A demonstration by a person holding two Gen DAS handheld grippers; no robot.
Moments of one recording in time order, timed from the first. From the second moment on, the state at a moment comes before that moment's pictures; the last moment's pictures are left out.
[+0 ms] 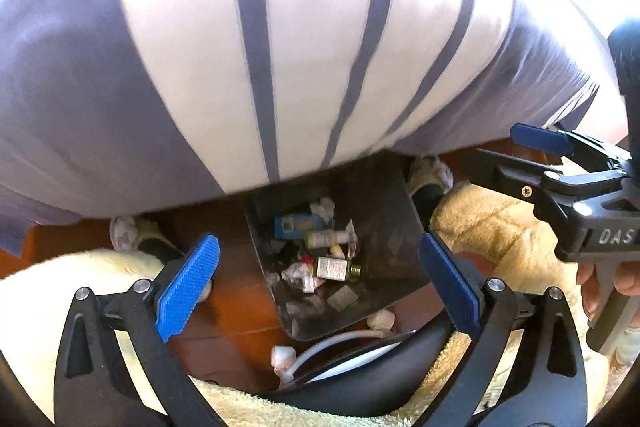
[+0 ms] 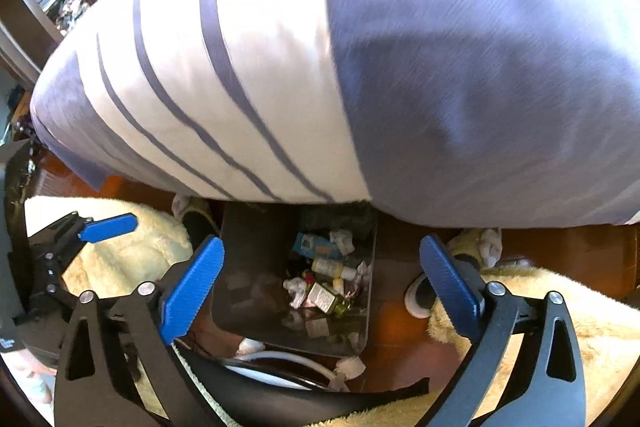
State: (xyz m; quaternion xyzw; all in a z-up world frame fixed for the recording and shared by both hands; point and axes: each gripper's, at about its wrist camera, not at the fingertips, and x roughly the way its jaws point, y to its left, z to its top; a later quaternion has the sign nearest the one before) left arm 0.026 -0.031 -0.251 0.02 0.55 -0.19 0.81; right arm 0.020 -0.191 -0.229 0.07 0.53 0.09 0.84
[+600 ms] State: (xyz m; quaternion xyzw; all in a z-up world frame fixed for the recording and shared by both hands) left arm -0.007 -0.008 -0.042 0.03 0.30 -0.15 0.94; right arm -0.026 -0.221 -0.029 0.04 0.29 0.01 0.96
